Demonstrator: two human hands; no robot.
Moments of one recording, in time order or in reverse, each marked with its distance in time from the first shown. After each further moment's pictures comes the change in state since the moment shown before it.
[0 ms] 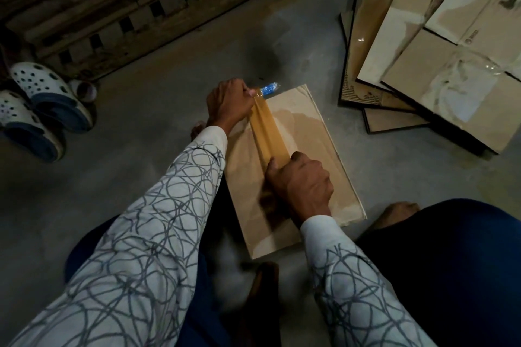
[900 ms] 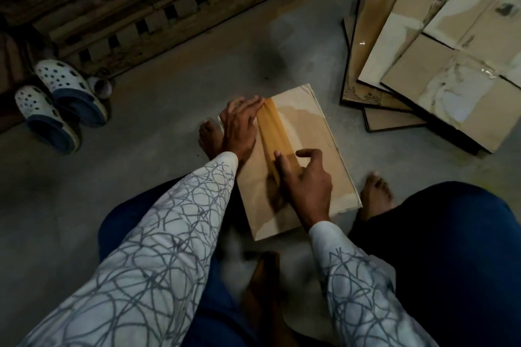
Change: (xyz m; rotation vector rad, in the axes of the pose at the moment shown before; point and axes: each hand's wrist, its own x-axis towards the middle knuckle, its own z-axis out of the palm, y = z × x) left_hand -0.078 -0.028 0.026 -0.151 0.135 0.199; right_hand -0.027 0.032 0.017 0.482 0.095 -0.066
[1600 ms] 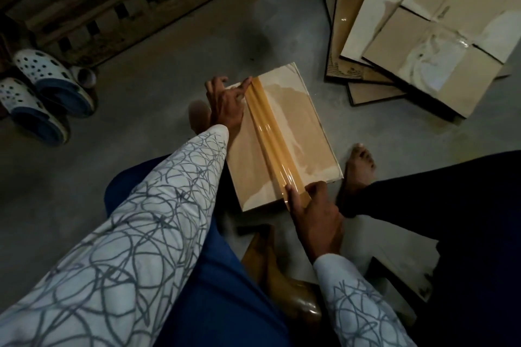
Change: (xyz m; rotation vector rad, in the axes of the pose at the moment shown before) left_hand -0.014 0.033 -0.026 0.208 -0.096 -0.137; right_hand -0.092 0.083 -0.026 -0.234 0.000 0.119
